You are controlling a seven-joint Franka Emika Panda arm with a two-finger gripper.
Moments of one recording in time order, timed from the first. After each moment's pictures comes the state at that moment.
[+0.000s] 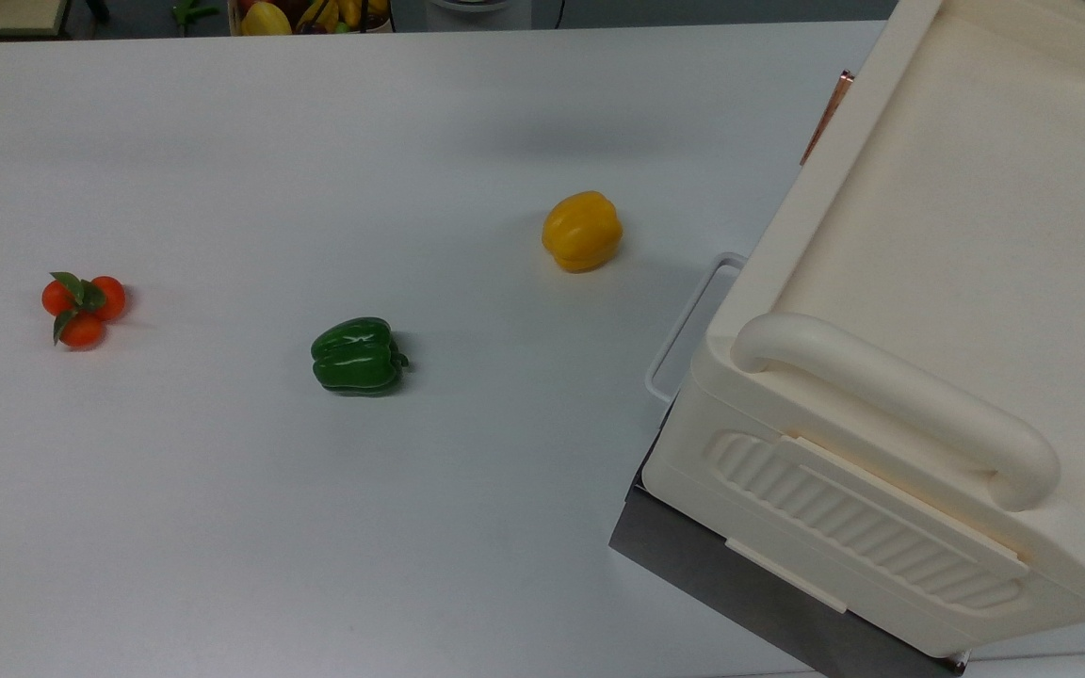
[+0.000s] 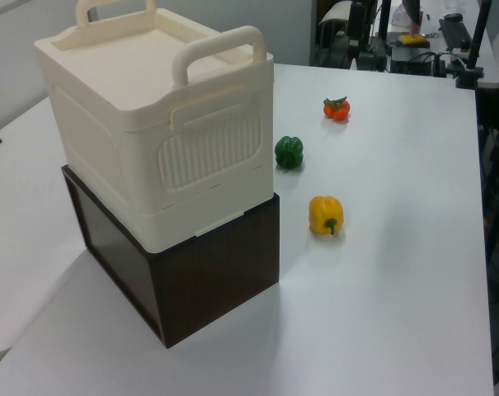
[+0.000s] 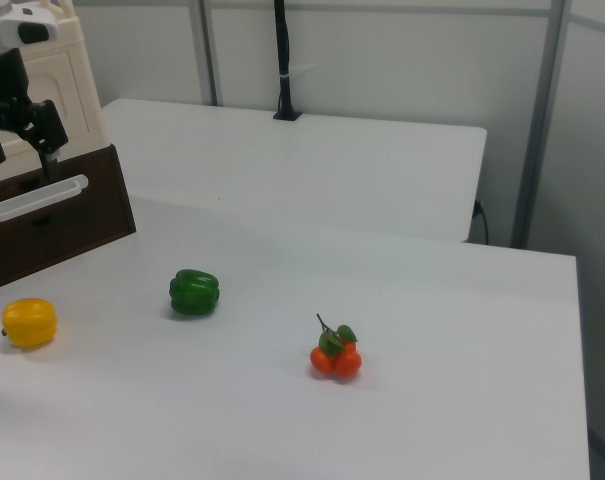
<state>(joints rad) 0.09 0.00 0.00 -1.53 0.02 1.59 0.04</state>
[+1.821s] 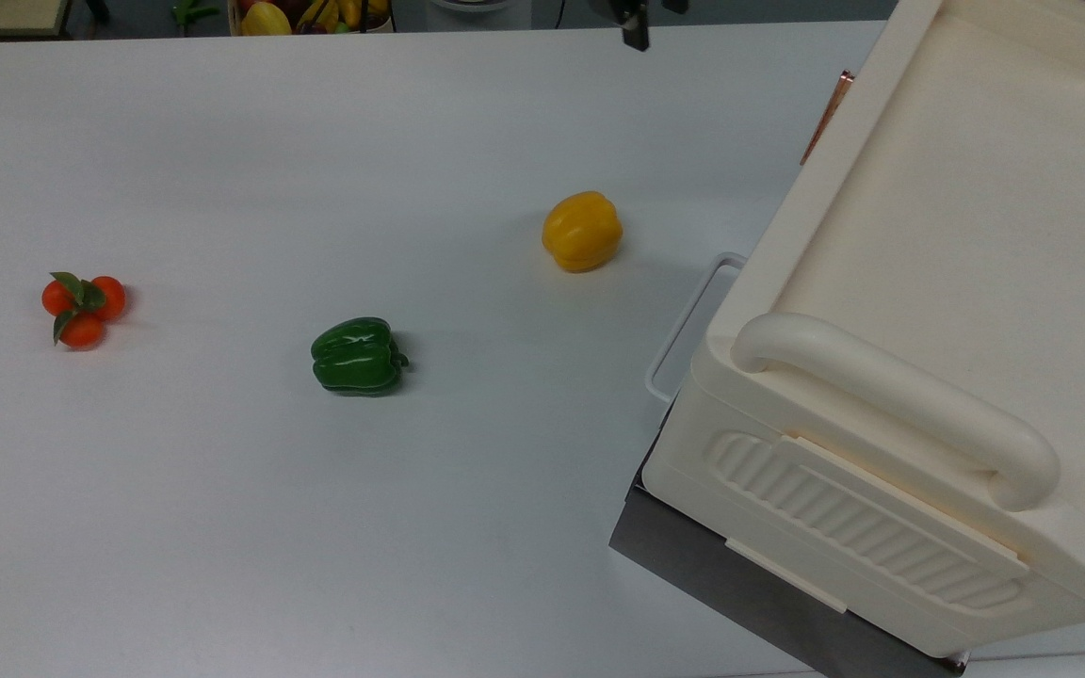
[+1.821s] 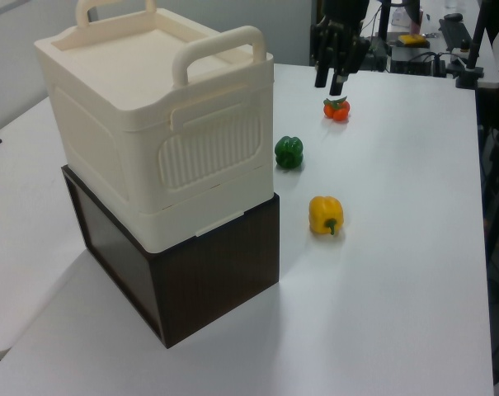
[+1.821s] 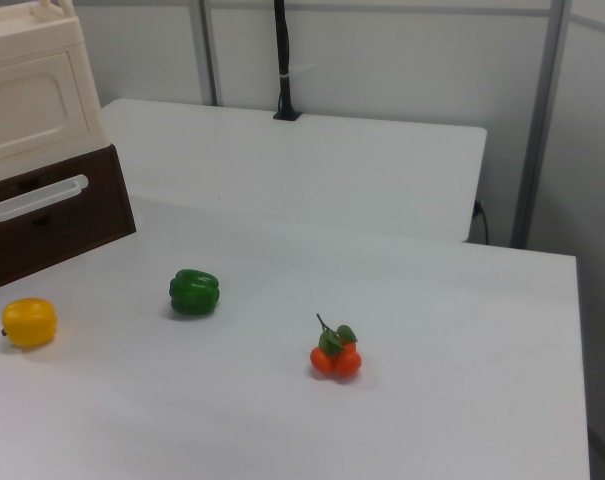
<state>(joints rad) 0.05 0.07 0.29 -1.50 0.13 1.72 -0.62</state>
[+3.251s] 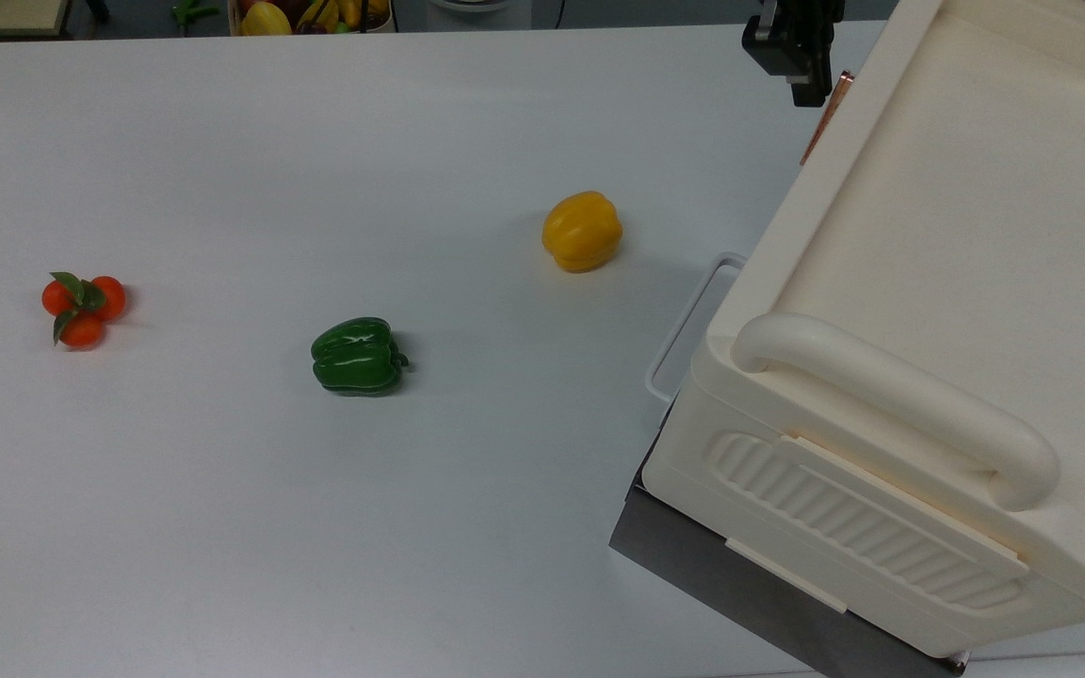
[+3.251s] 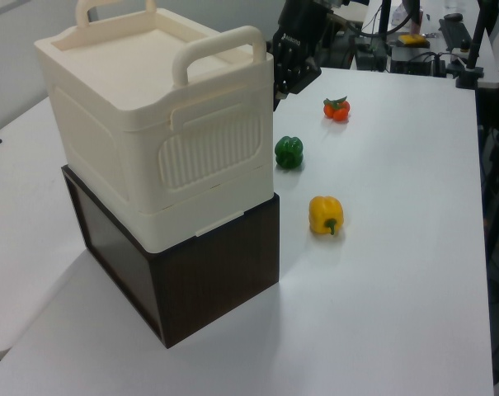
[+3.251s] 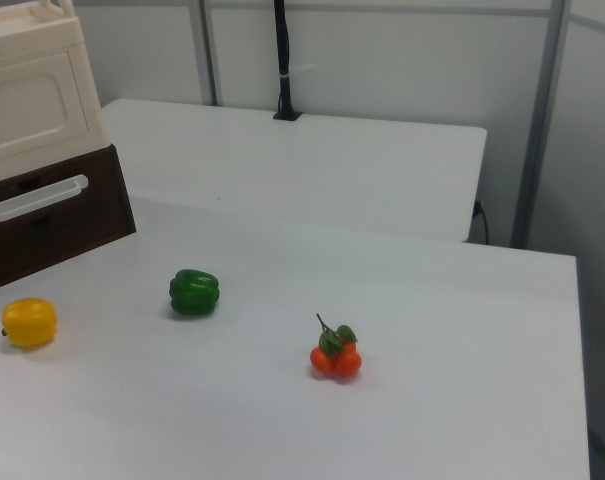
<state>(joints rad) 0.09 0.19 0.38 -1.46 0.16 2.07 -0.72</state>
